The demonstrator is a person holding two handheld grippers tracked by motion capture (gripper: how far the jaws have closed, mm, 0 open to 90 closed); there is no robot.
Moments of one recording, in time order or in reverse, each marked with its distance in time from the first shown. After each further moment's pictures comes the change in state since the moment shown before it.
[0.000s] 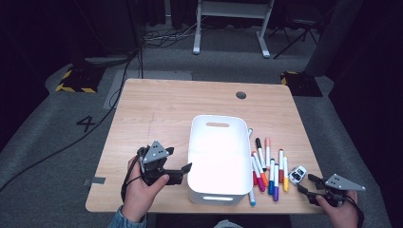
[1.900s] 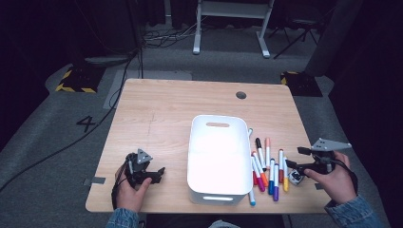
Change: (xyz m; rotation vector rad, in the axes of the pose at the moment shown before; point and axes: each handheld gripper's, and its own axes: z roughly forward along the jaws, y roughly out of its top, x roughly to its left) left arm 0.088 -0.094 0.040 0.267 0.260 -0.033; right arm 0.011 0.131 0.022 0.128 0.076 -0.071
